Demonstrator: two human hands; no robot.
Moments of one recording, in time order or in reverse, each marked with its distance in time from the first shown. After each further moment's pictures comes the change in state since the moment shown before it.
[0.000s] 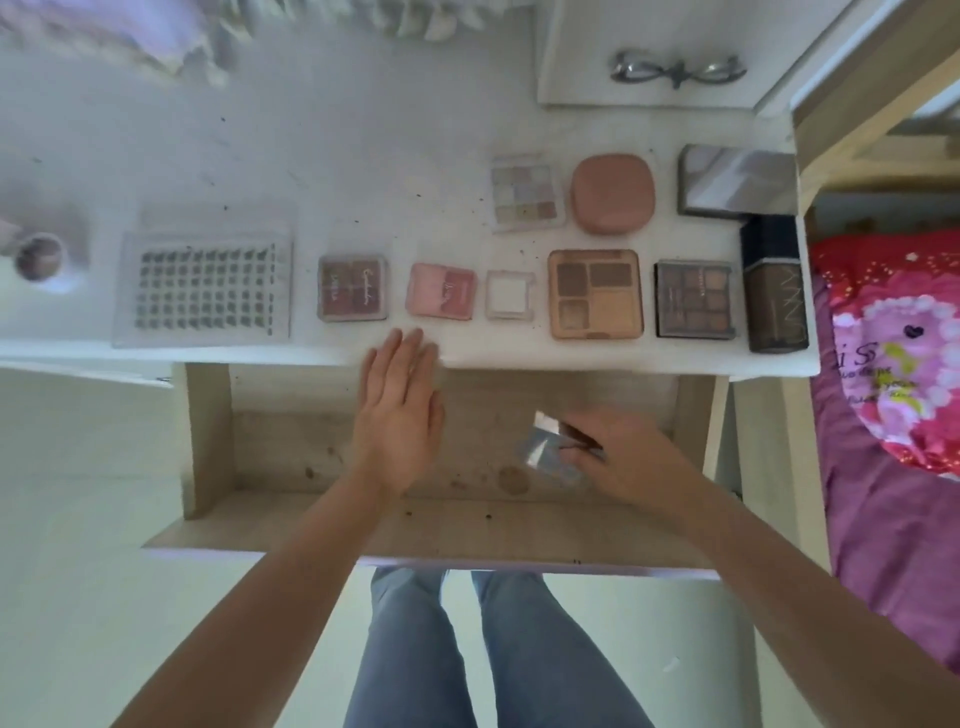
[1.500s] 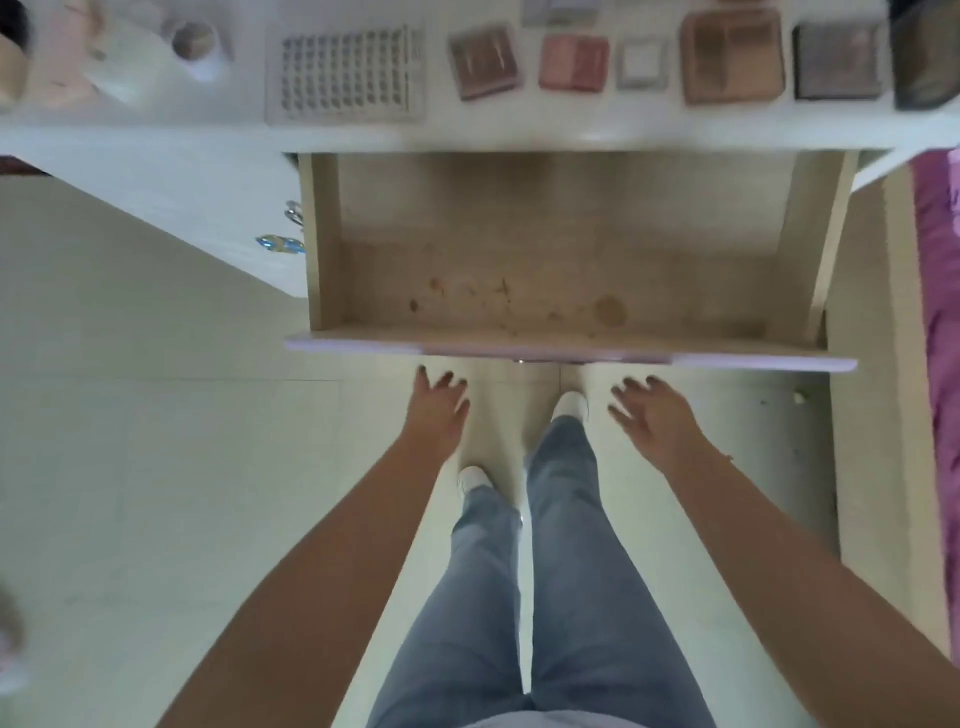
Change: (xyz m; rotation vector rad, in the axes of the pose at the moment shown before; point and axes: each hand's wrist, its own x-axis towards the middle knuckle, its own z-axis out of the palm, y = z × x) left_hand -0.195 -0.045 0.019 -1.536 -0.166 -1.260; right_hand -0.073 -0.087 0.176 1.659 0.348 0.833
